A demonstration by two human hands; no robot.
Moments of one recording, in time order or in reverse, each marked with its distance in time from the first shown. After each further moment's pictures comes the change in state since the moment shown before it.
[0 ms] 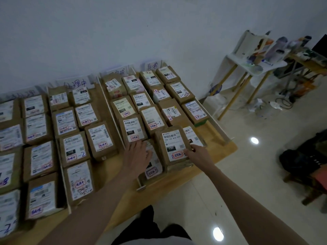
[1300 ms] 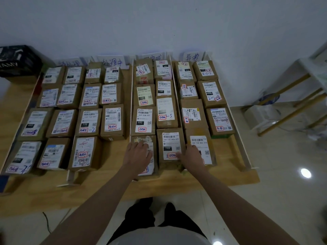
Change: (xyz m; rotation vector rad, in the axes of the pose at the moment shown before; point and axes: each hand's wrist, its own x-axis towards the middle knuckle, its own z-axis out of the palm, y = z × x) left_hand 0.010 0.047 0.023 0.034 -0.090 -0.336; right_hand 0.111 0.015 0.027 -0.269 -0.213 -0.233
